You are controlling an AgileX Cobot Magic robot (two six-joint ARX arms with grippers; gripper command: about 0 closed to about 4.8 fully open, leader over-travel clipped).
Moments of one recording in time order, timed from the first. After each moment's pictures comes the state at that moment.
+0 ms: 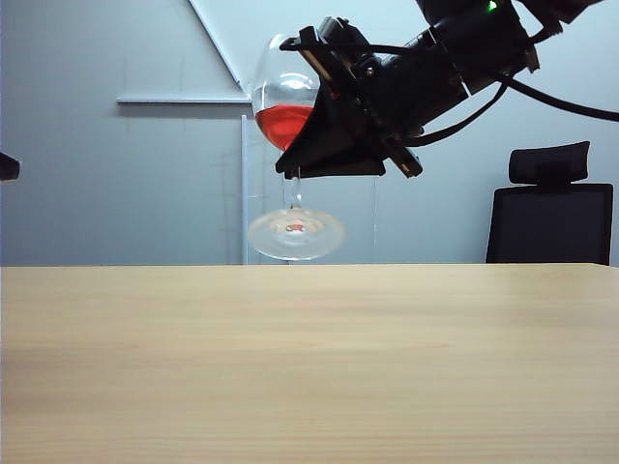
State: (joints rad) left arm -0.59 0.00 0.00 -0.07 -0.03 0.00; right arm 0.53 1.58 0.98 0.10 -0.46 0.20
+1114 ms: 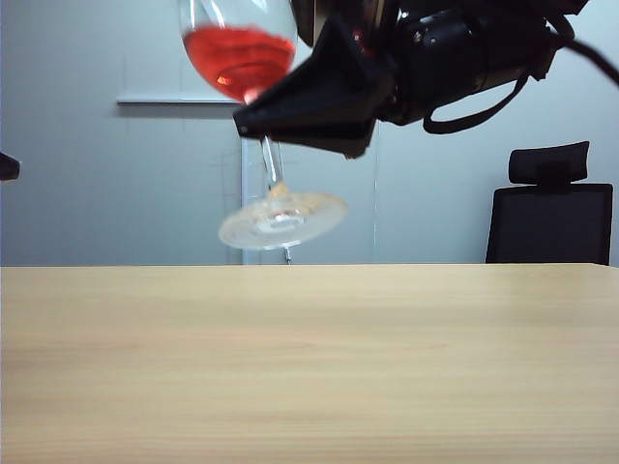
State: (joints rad) left arm -0.59 0.00 0.00 -0.07 -0.03 0.00; right arm 0.53 1.58 1.00 -0.13 -1.06 -0.30
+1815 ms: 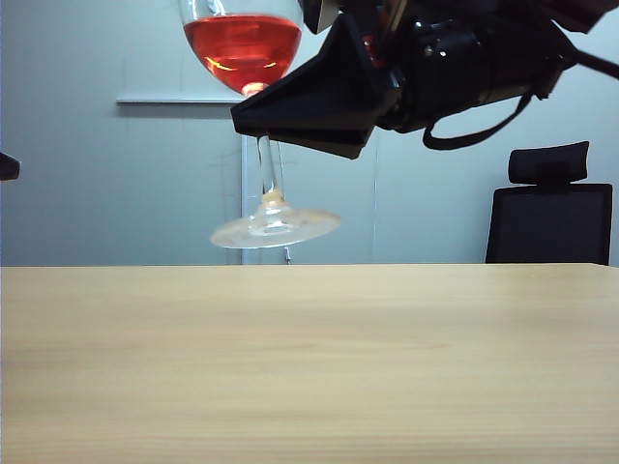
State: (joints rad) left arm -0.59 0.00 0.00 -0.07 -0.03 0.00; right arm 0.53 1.56 0.91 0.06 -1.09 -0.33
